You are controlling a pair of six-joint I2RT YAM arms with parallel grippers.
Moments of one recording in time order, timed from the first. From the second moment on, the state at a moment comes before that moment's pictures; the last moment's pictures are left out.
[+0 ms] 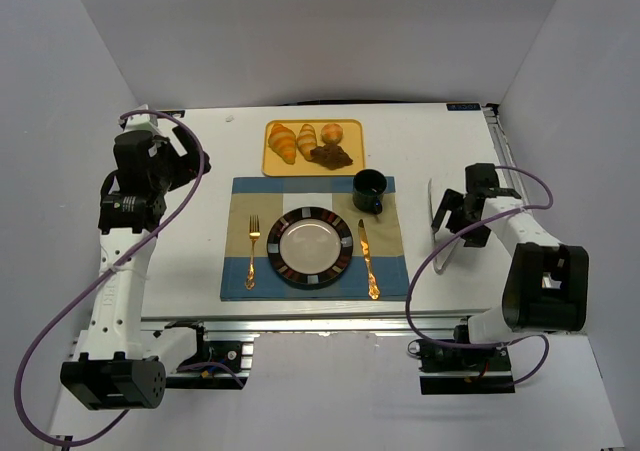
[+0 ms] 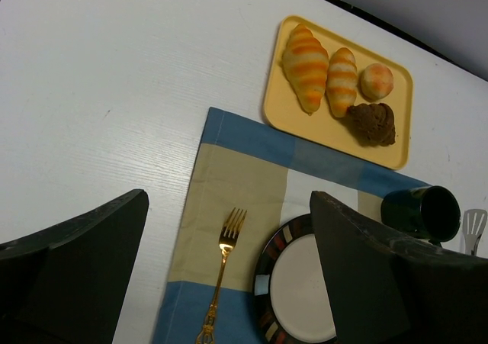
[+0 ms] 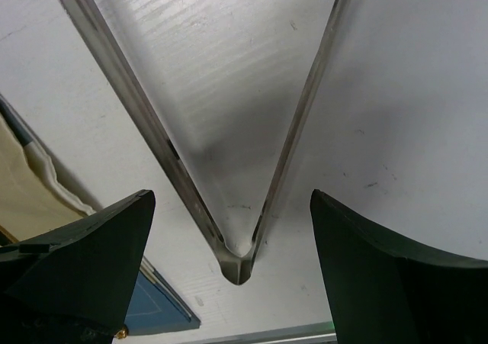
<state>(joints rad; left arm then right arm) 0.02 1.06 1.24 -0.60 -0.02 -0.38 -0.01 1.44 0.90 -0.65 0.02 0.36</state>
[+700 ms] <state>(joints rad) 0.02 1.07 1.24 -0.61 -0.03 -0.36 0.07 1.57 0.87 -0.51 0.06 0.28</state>
